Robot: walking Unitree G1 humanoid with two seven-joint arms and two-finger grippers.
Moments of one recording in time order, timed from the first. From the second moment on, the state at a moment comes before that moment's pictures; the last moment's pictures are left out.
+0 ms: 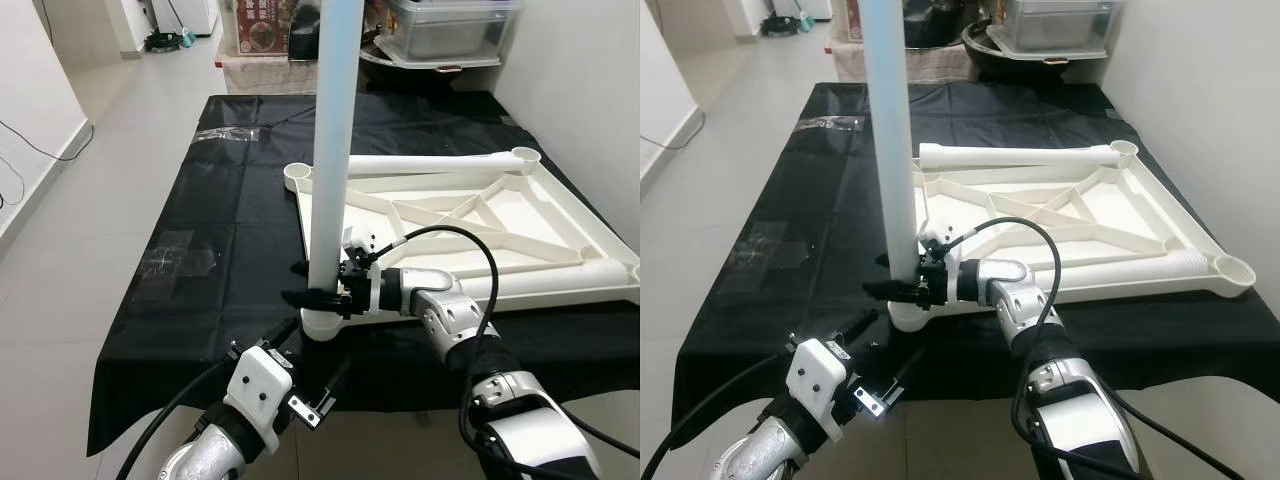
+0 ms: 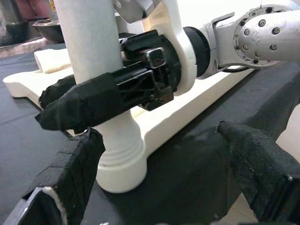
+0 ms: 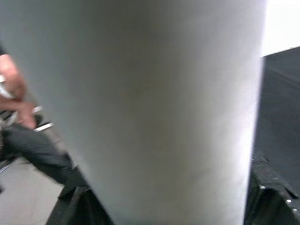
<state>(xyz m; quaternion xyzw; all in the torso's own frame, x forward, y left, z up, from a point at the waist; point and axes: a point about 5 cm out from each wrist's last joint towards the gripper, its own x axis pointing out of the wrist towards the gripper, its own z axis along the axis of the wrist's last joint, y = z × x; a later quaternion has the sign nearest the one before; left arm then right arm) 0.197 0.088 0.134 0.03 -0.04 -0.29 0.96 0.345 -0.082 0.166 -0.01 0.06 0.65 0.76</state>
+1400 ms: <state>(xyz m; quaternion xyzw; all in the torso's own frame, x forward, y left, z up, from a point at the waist) 0.201 0.086 0.135 0.04 -0.05 -0.30 0.95 0.349 -0.113 0.162 0.05 -0.03 -0.11 0.99</state>
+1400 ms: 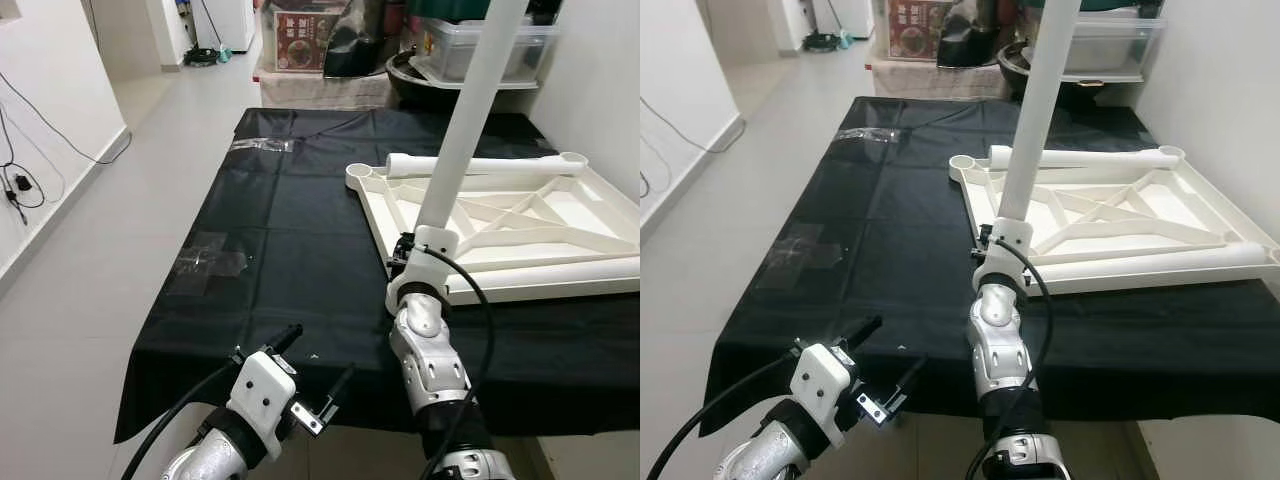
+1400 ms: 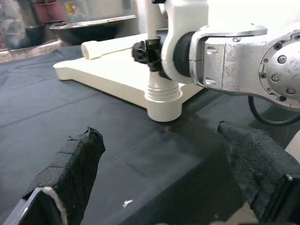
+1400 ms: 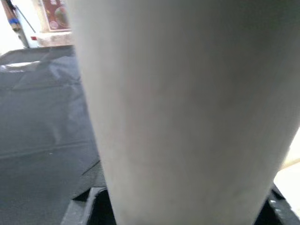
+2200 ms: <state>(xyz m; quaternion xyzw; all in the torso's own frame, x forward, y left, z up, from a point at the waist) 0.203 0.086 0.134 0.04 -0.04 -0.30 0.95 0.336 -0.070 0.170 0.05 0.01 0.52 0.85</state>
